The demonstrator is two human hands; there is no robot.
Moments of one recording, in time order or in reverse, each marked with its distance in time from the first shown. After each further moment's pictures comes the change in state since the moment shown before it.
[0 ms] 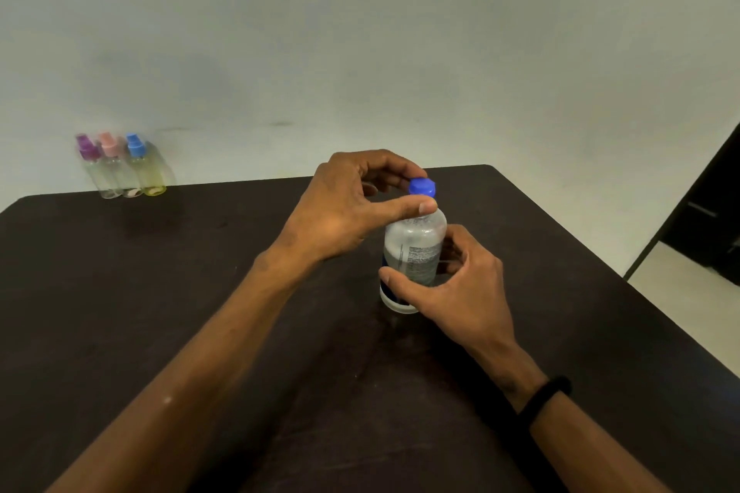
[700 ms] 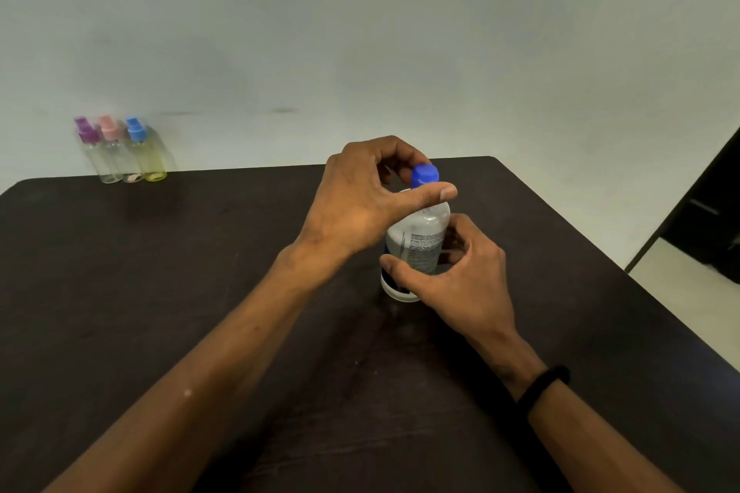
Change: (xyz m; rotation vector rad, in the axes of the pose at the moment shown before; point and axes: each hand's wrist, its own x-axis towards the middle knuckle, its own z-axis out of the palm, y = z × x) left_hand -0.005 0.006 0.018 0.065 0.150 -0.012; right_hand 0.000 -0.001 0.001 0.000 0.015 0.008
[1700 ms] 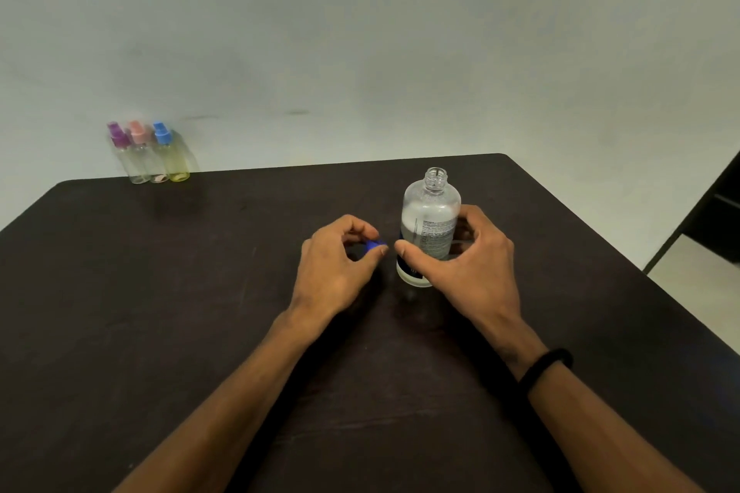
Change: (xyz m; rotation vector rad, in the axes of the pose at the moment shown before) left_hand -0.063 -0.074 0.011 0.137 0.089 -0.247; right_hand 0.004 0.003 0.000 -0.043 0.071 0.031
